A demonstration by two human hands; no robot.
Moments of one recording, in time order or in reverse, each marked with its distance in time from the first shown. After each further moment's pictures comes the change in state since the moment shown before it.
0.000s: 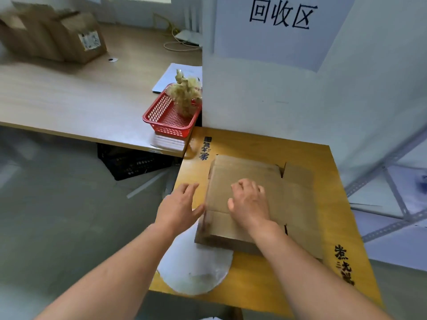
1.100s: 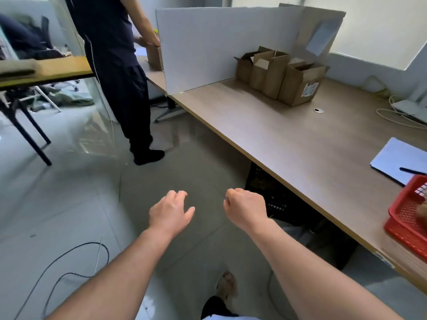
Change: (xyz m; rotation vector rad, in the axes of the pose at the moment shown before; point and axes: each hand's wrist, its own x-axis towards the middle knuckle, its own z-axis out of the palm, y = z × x) left_hand -0.138 -0.496 -0.191 0.092 0.297 -0.834; right_hand 0.157 -0.578 0.034 0.065 -0.045 -0.774
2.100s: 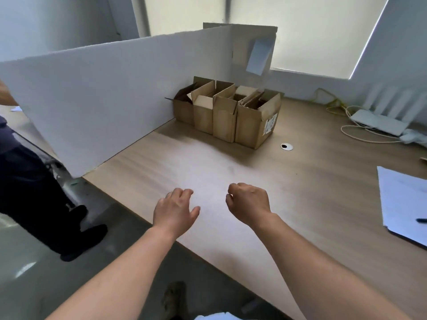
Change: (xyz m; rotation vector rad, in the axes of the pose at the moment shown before) left_hand 0.452 0.169 0.007 0.030 0.026 0.466; right_hand 0.360 0.225 -0.028 -0.036 0.175 0.321
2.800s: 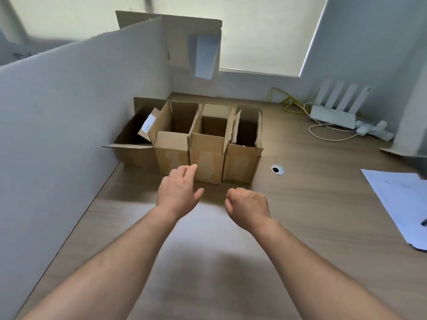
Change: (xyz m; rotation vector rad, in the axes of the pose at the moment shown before) left_hand 0.368 -0.043 -0.003 -0.138 -0.010 0.469; right_hand 0.253 0.011 0.040 -0.116 0.014 0.389
